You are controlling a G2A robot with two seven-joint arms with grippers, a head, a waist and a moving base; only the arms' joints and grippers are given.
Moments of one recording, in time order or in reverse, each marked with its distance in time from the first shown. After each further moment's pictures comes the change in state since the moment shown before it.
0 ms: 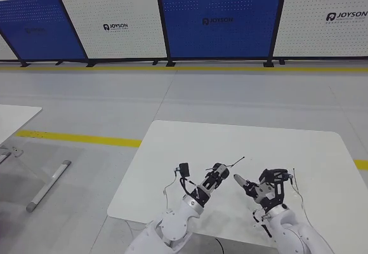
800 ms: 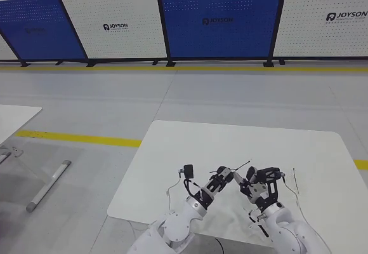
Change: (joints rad) left arm -0.012 -0.006 0.027 0.018 -0.001 0.010 -0.018; right arm 0.018 -0.005 -0.020 -0.005 -0.033 -0.037 0.054
